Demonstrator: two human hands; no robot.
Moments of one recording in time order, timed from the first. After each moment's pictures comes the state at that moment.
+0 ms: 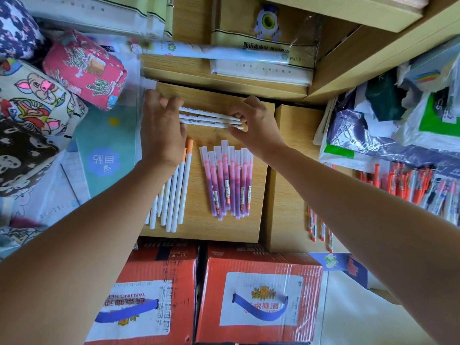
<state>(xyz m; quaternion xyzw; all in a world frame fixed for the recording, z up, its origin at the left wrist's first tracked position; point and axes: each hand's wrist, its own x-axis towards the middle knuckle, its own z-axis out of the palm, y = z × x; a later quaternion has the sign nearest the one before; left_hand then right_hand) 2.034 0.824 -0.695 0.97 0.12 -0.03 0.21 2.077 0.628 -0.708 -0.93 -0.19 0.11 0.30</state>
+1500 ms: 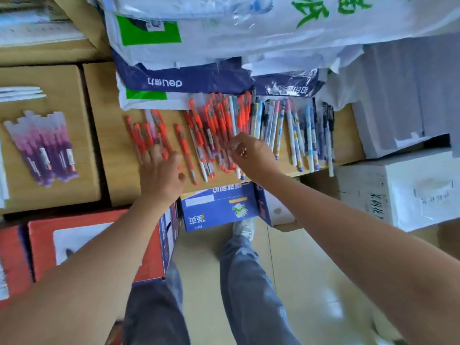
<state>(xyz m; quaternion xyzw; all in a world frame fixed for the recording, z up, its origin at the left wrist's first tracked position) 1.892 0.469 -0.658 0.96 0.00 -0.23 0.14 1.904 0.252 -0.645 -0.93 0.02 0.17 0.32</state>
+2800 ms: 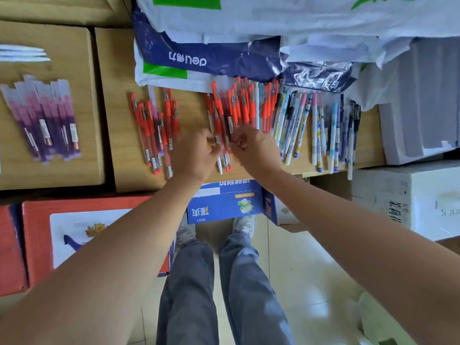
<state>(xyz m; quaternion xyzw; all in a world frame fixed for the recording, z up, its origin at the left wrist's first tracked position) 1.907 0.442 -0.687 0.94 0.05 -0.17 0.30 1.908 0.295 -0.663 -0.95 0.04 0.15 0.29</state>
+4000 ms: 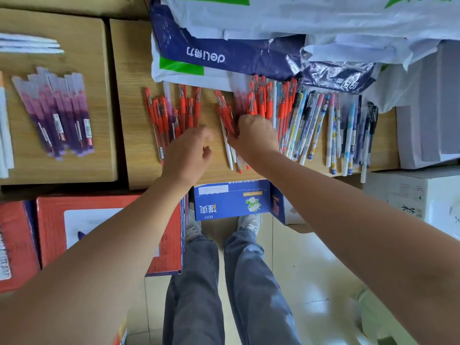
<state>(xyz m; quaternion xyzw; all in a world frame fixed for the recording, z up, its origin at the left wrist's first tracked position) 1.902 0.486 -0.685 0.94 -0.04 -0.16 0.30 1.945 0.333 -0.656 -0.96 0.00 0.25 0.09</state>
